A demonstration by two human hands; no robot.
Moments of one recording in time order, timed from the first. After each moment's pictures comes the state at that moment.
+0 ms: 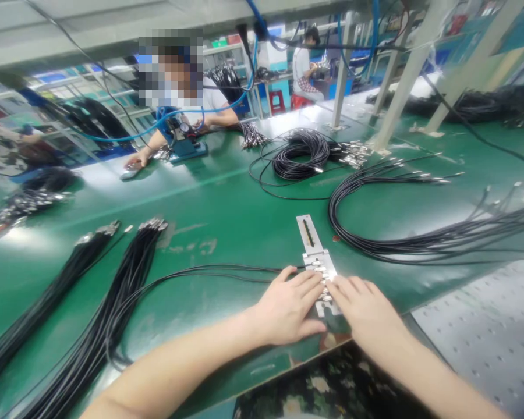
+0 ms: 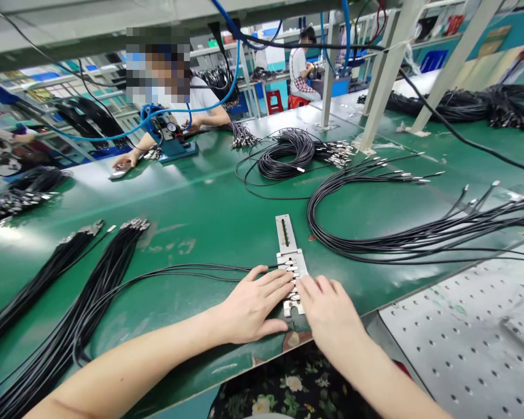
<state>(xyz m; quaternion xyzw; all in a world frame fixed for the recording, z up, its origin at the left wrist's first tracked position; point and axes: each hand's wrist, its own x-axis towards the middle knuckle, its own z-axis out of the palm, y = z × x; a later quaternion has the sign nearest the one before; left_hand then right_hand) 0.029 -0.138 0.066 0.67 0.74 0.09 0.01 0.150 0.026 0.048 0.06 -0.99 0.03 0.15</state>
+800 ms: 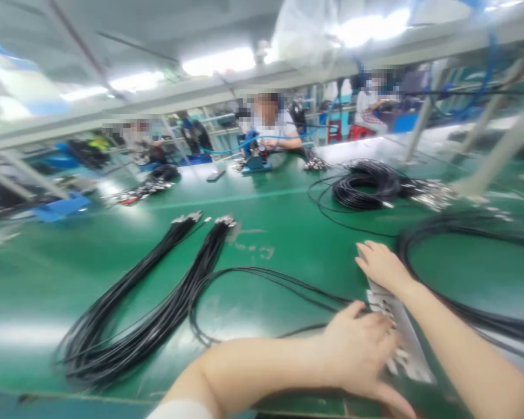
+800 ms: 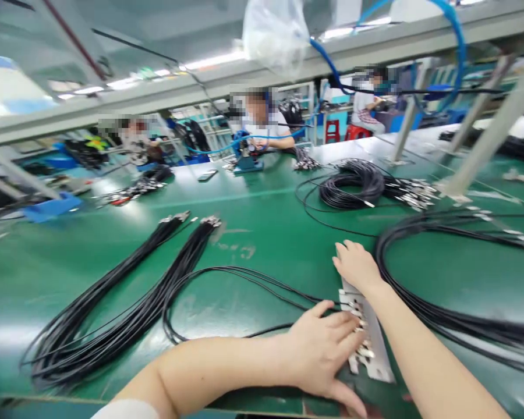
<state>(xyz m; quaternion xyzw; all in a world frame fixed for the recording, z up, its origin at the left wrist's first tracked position) 0.042 -0.131 0.062 0.64 0.75 0.11 -0.08 -0.033 0.064 0.037 -0.01 -0.99 0.01 0.14</state>
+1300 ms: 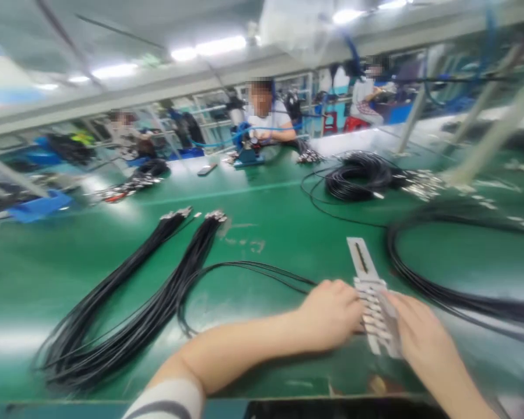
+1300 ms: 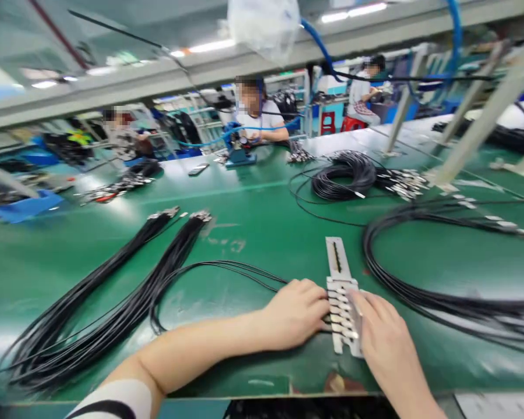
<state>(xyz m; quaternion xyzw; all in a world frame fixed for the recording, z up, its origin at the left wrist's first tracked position) 0.022 -0.139 0.068 0.61 0.79 0.07 -0.07 0.118 0.062 -0.003 0.02 -0.96 0.10 0.26</state>
